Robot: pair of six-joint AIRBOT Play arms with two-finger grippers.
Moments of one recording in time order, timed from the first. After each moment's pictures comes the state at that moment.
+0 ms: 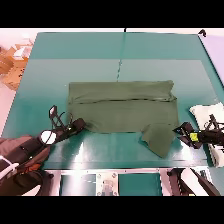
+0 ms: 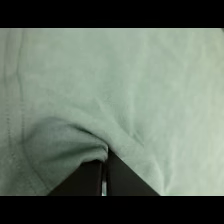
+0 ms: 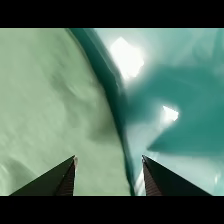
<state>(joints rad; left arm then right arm) -0.46 -0.99 0.28 0.65 -0.18 -1.73 -0.71 -0.91 0.39 -1.09 1.08 1.54</state>
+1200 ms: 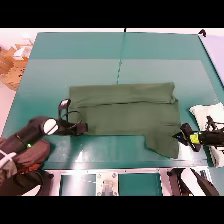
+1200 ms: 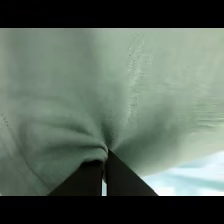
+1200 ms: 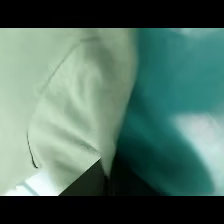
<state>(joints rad) -0.46 -0.99 0.56 1.27 -0.80 -1.94 -0.70 -0.85 0.40 -1.08 1.25 1.57</state>
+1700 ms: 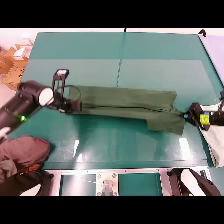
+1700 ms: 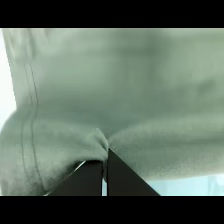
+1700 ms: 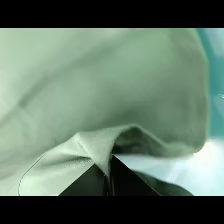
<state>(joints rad) -0.41 -1.12 1.01 1.57 -1.09 -1.90 -0.56 -0.87 0.70 -0.98 1.24 1.60</state>
